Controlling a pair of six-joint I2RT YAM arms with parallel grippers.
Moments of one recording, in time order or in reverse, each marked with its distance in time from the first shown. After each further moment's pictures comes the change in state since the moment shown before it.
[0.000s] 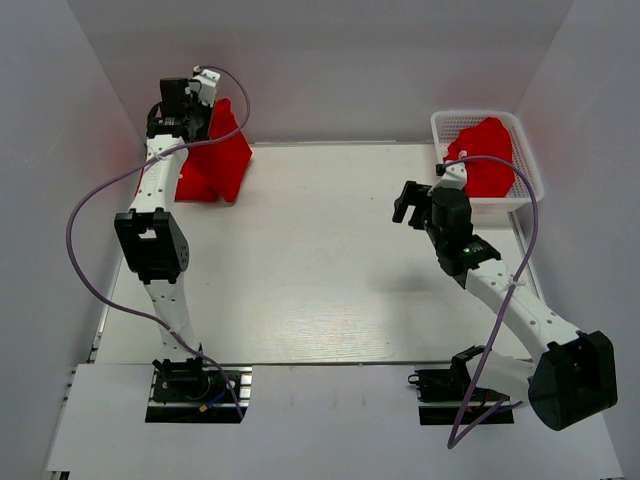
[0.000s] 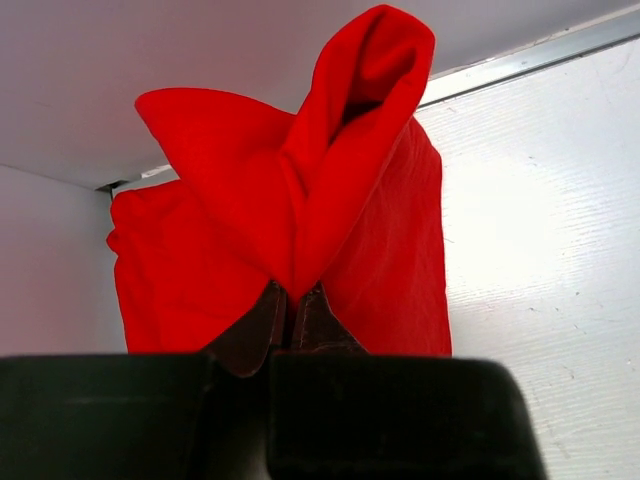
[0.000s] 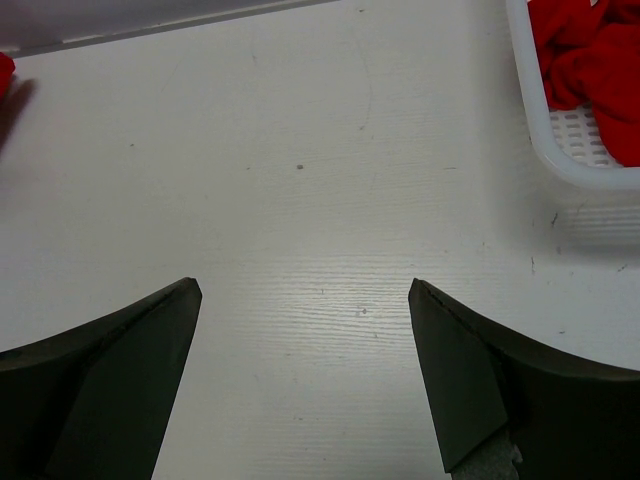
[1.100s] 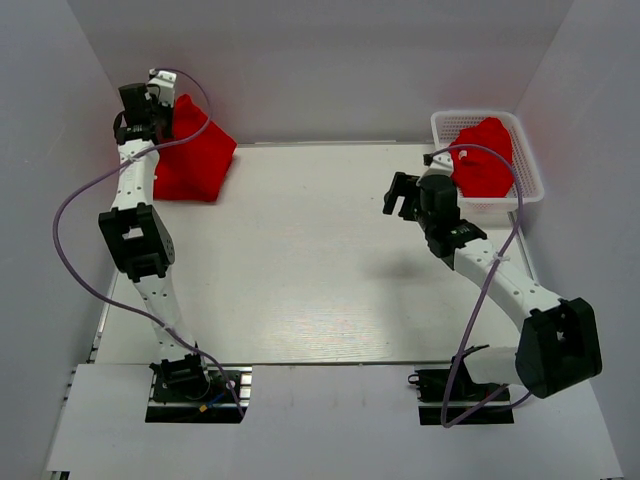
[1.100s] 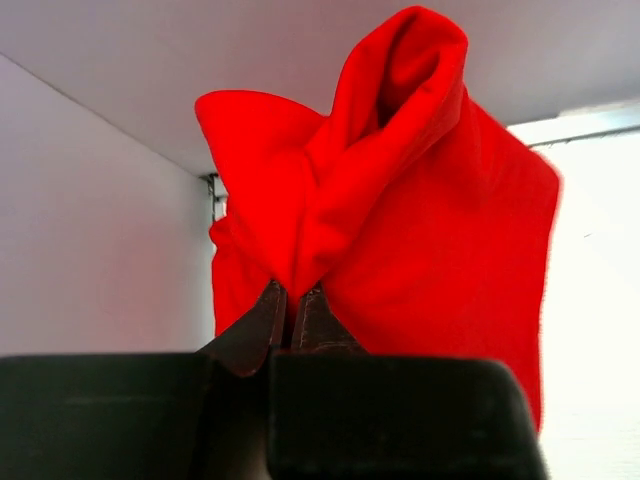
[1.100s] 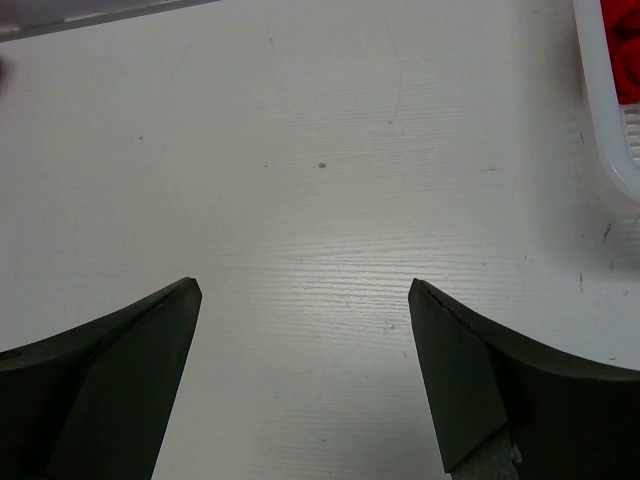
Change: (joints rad) left arm 0.178 0.053 0.000 0.159 0.040 0.016; right arm 0.000 0.158 0.097 0.002 -0.043 0.032
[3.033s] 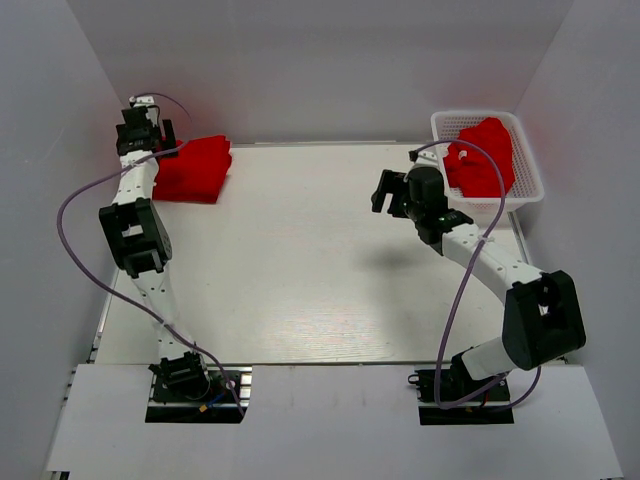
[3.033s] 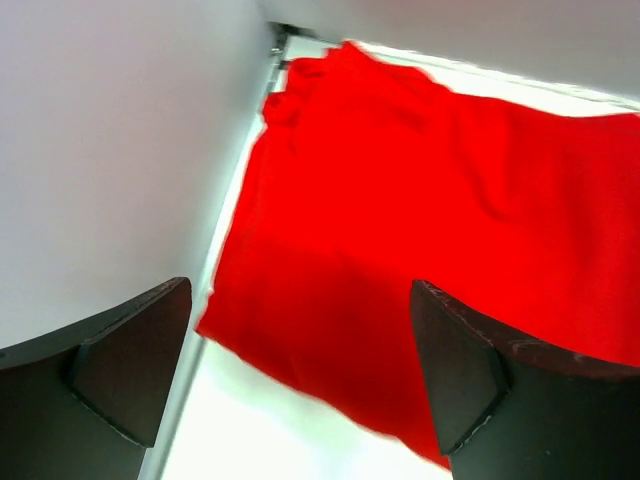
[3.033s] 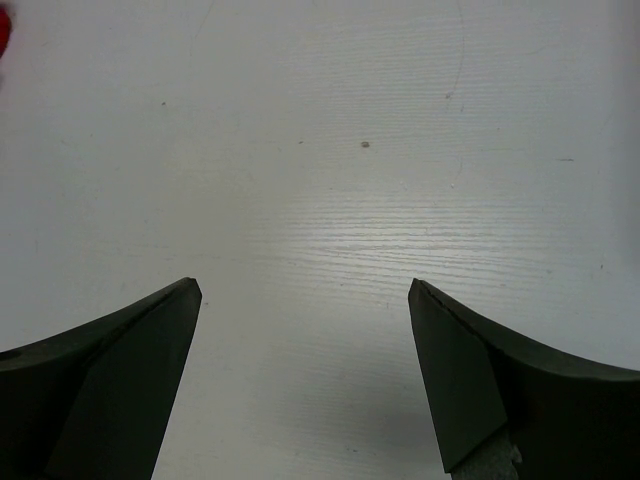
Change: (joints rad) left arm 0.050 0.120 -0.092 0.077 -0.281 -0.253; right arm 0.002 0.164 0.093 -0.008 -0.104 0.032
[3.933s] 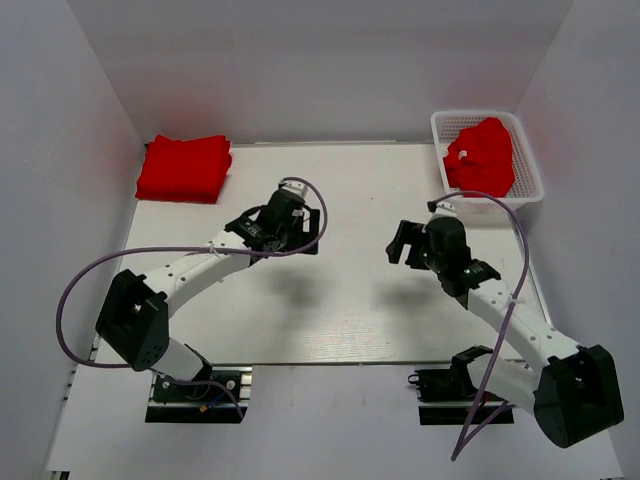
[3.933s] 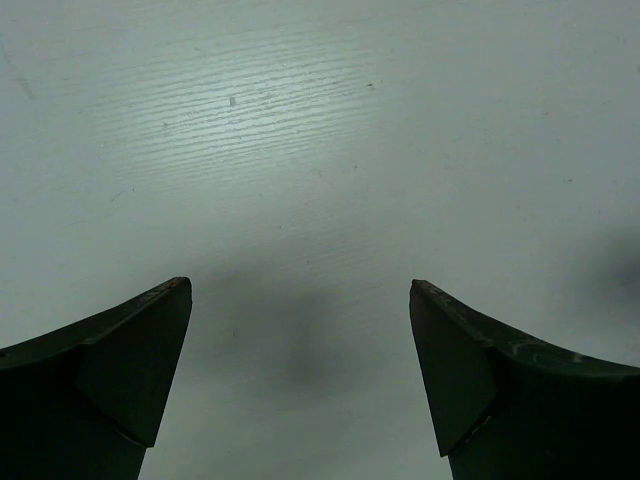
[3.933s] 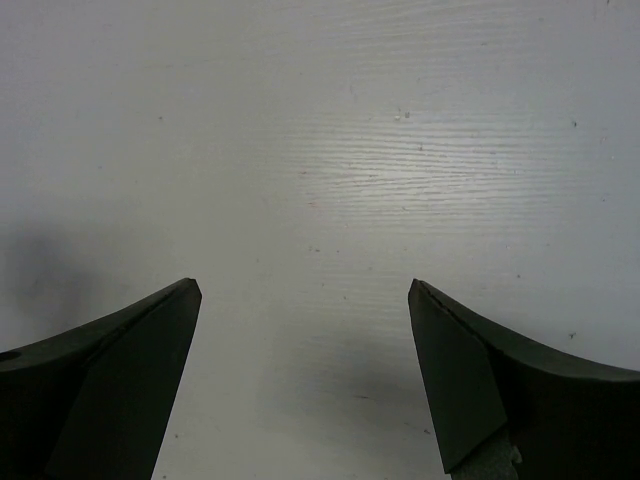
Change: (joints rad) left arm -0.908 -0.808 -0.952 -0.117 -0.034 -0.537; right arm -0.001 -0.403 -0.375 -0.154 -0.064 0.055
